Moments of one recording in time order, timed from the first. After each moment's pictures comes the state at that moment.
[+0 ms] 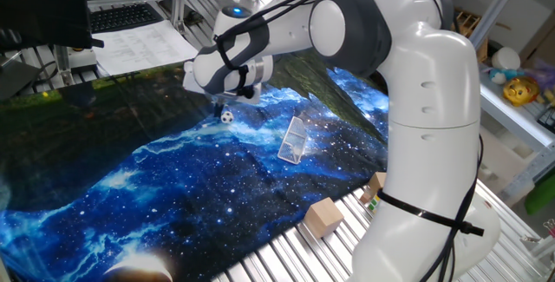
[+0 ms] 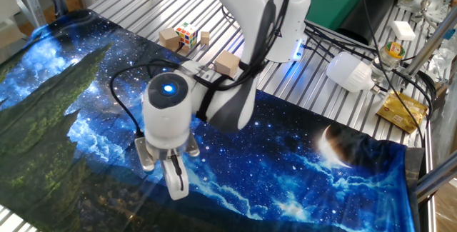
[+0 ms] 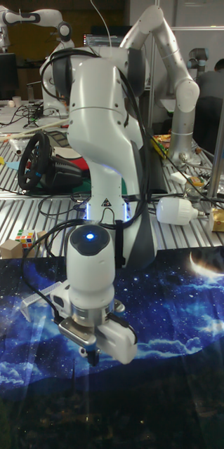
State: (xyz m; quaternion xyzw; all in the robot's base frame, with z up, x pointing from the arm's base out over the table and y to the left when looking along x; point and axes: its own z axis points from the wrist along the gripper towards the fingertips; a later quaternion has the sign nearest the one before) arm 0.615 -0.030 0.060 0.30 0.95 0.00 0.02
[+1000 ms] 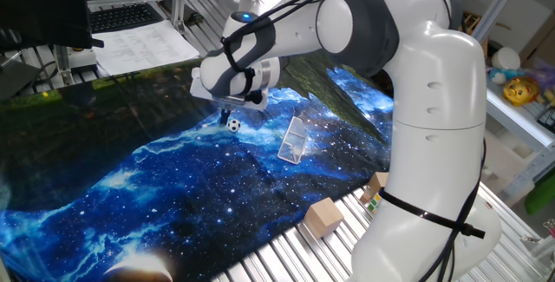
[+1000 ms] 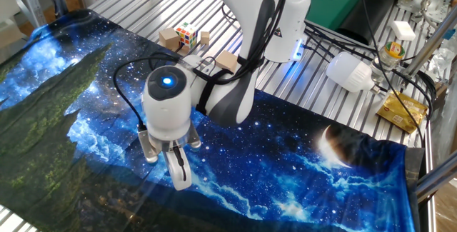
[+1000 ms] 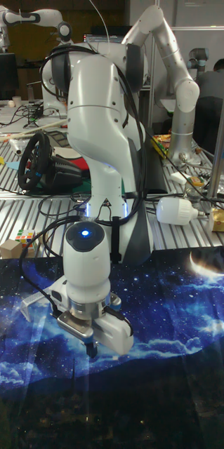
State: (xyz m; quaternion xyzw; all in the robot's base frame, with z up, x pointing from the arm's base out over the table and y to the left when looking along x) arm 0.593 -0.031 0.059 0.30 0.95 0.01 0.00
